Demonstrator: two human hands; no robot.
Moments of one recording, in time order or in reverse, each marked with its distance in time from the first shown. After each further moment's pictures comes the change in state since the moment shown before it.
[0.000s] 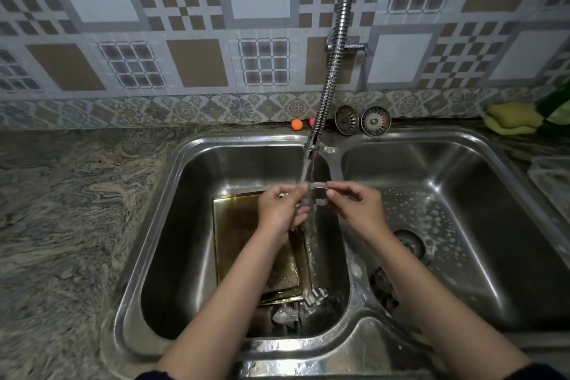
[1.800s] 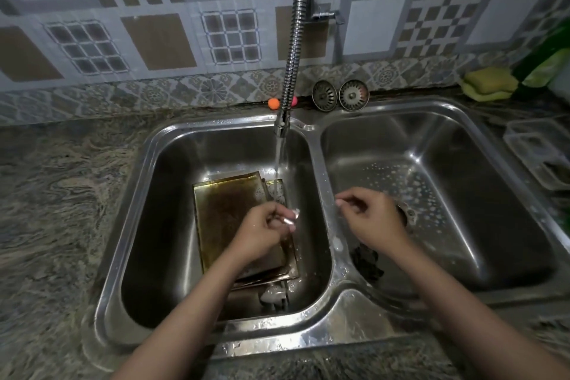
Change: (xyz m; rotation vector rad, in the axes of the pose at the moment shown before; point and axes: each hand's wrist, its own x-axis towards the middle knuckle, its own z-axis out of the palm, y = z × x) left_hand -0.026 -0.039 -0.035 0.601 -0.368 0.195; right_hand -0.050 0.002 -0.053 -0.498 -0.015 -0.073
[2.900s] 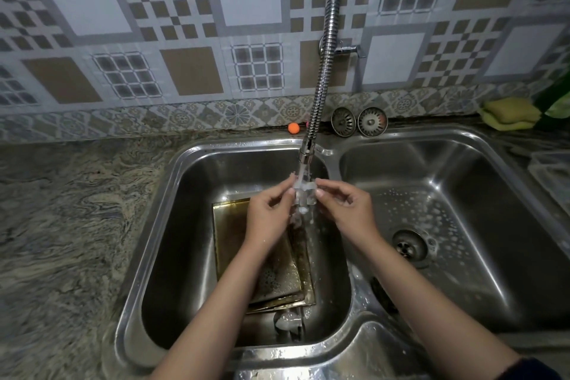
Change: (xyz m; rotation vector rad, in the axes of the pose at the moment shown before) left_hand 0.025 0.041 -0.019 -0.186 0.386 0.206; right_hand 0.046 -0.040 0.057 0.687 -0.004 -0.027
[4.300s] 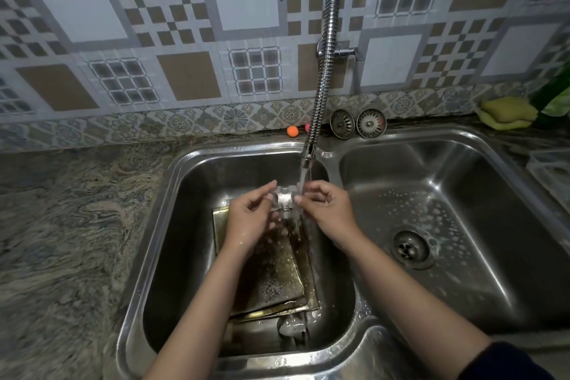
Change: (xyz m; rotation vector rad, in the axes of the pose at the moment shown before) left_hand 0.006 0.004 -0.027 -0.128 0.032 -0.189; right_hand 0.015 0.011 0.027 -0.114 -0.048 0.058
